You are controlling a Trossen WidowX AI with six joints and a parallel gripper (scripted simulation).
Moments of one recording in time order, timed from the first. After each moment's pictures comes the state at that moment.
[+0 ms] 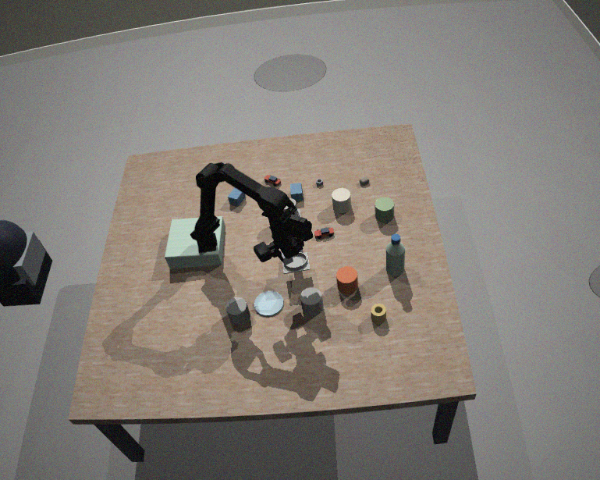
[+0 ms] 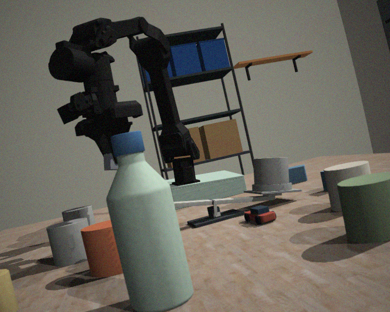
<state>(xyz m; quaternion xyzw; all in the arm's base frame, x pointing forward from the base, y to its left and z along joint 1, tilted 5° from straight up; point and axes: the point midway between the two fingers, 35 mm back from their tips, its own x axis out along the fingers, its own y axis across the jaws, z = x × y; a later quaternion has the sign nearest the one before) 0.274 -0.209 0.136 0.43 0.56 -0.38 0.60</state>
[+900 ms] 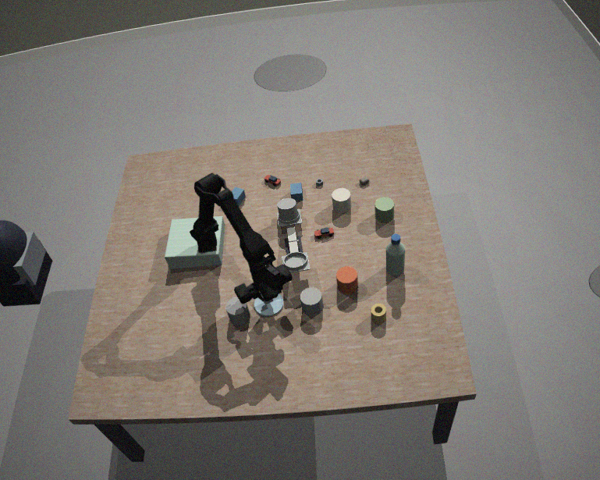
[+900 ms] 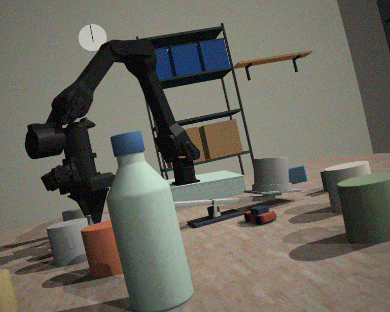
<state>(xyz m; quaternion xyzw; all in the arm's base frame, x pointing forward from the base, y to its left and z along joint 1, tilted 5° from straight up) 0.193 -0.267 0.014 0.43 0.57 -0.38 0.59</state>
